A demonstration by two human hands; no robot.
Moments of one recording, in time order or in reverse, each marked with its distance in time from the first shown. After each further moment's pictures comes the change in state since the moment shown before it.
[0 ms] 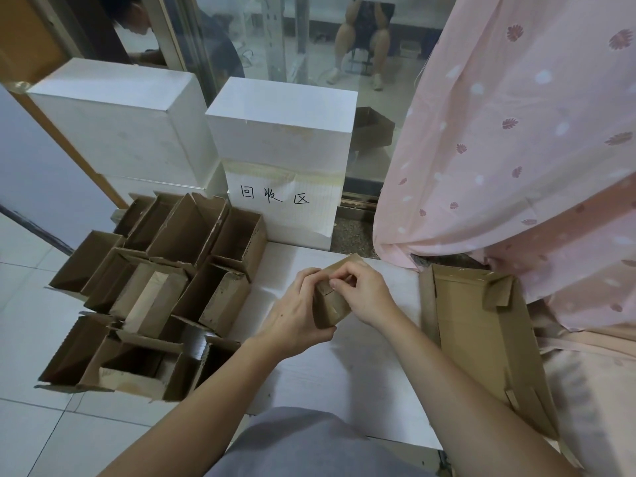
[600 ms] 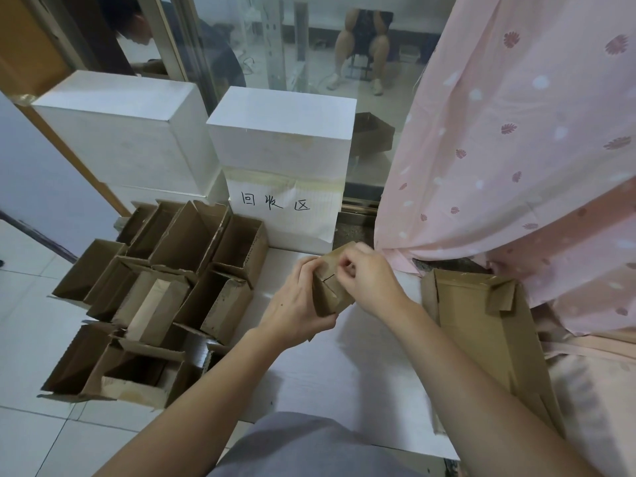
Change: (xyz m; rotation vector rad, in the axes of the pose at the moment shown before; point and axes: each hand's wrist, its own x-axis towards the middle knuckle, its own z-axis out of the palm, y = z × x) left_hand 0.020 0.010 -0.017 0.020 0.061 -0.058; right_hand 0.021 -0.021 -0.020 -0.337 0.067 -0.259
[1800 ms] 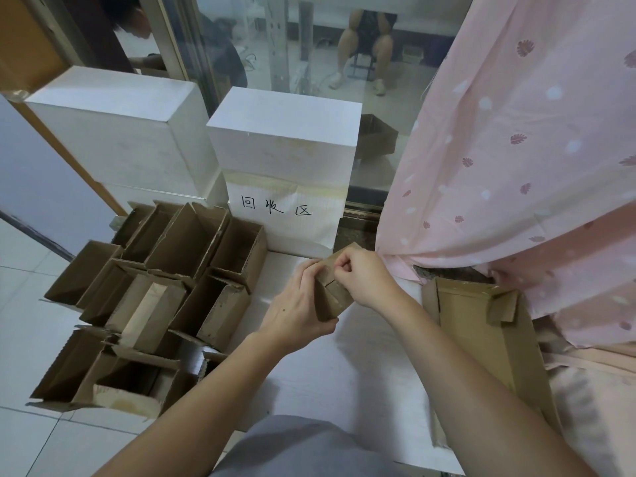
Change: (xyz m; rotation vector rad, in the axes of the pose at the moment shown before) left_hand 0.014 -0.006 0.003 0.038 0.007 0.001; right_hand 0.032 -0.023 -0.011 0.025 -0.225 0.273
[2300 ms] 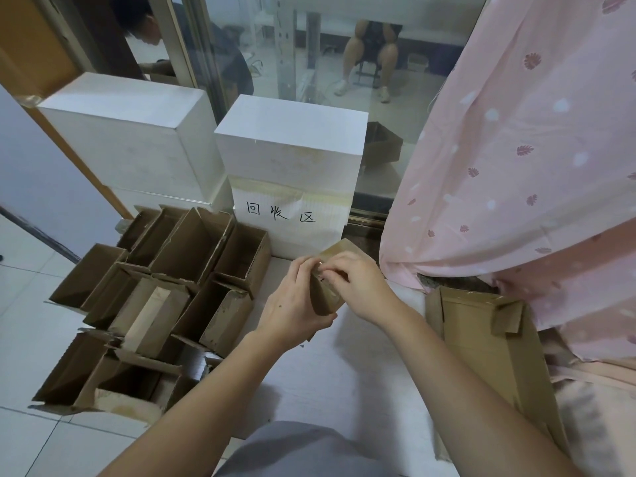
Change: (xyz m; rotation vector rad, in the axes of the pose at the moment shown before) left_hand 0.012 -0.001 -0.015 0.005 0.055 -0.107; right_hand -0.003 -0.003 0.004 0.110 0.017 -0.280
